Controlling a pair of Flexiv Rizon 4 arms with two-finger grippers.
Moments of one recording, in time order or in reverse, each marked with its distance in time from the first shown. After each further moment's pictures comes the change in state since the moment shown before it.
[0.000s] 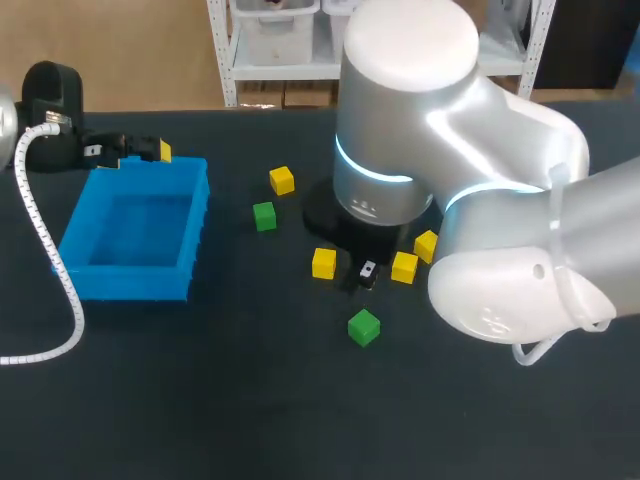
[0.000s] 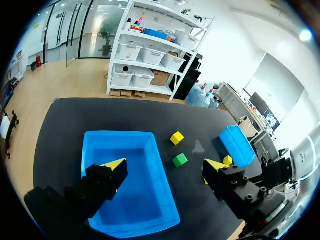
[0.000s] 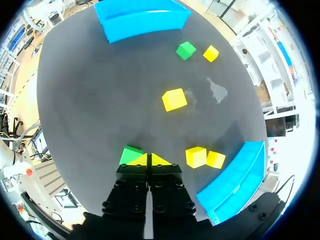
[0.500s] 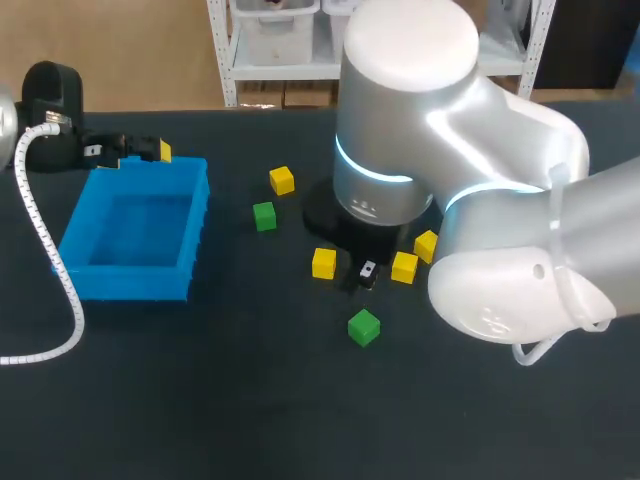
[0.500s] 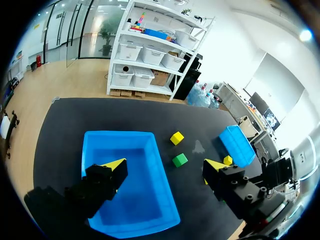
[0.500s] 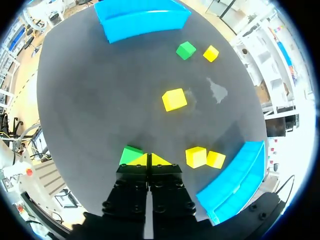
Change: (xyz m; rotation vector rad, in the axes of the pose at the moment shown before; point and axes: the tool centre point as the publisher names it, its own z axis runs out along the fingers) left arm 0.000 0.000 0.000 0.000 0.000 0.000; right arm 0.000 0.000 0.000 0.000 0.000 0.000
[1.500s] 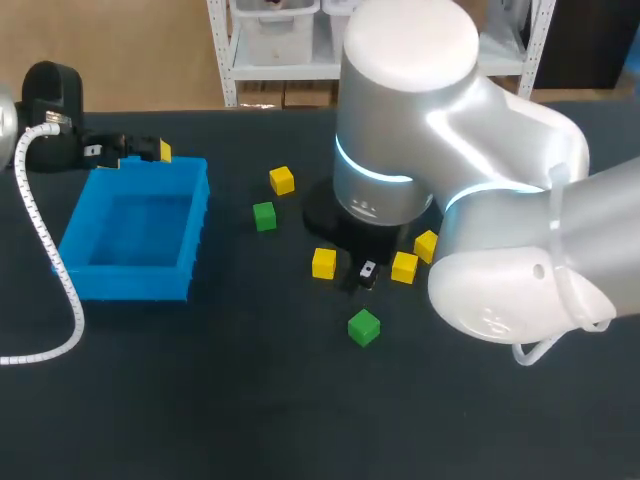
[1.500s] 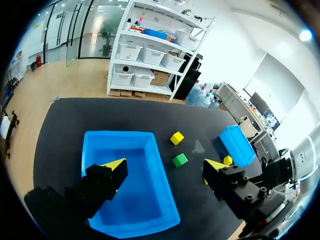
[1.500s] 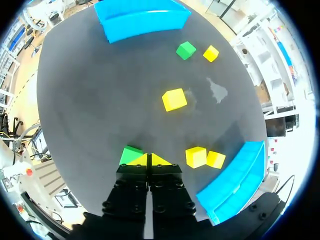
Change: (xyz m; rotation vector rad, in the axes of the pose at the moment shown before) left arm 0.000 0.000 0.000 0.000 0.000 0.000; right arm 0.000 0.000 0.000 0.000 0.000 0.000
